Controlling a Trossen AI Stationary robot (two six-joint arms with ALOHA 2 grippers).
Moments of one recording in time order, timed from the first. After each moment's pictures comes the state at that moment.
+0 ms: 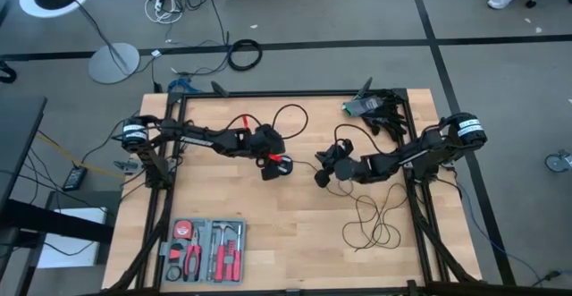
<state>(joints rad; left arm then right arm) 0.15 1.72 0.99 -0.14 -0.13 0.08 0.14 1.54 0.51 0.40 0.71 0.49</state>
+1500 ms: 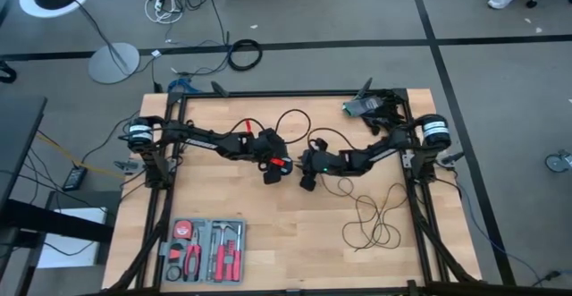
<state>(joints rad) 0.13 1.77 0.99 -0.08 -0.11 0.08 0.01 1.83 0.70 0.48 0.37 0.16</state>
